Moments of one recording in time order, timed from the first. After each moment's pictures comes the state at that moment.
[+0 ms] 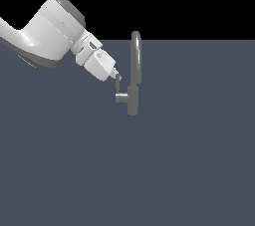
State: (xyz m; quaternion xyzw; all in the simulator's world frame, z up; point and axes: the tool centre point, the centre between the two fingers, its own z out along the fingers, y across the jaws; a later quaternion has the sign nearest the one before) arm 0.056 0.034 0.159 0.65 -0.65 0.27 0.27
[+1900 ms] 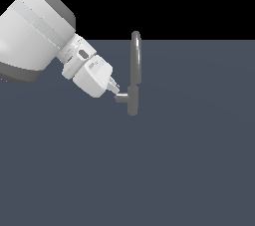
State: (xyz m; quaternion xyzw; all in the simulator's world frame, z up) arm -0.028 0.036 0.148 0.65 -0.65 0.28 0.26
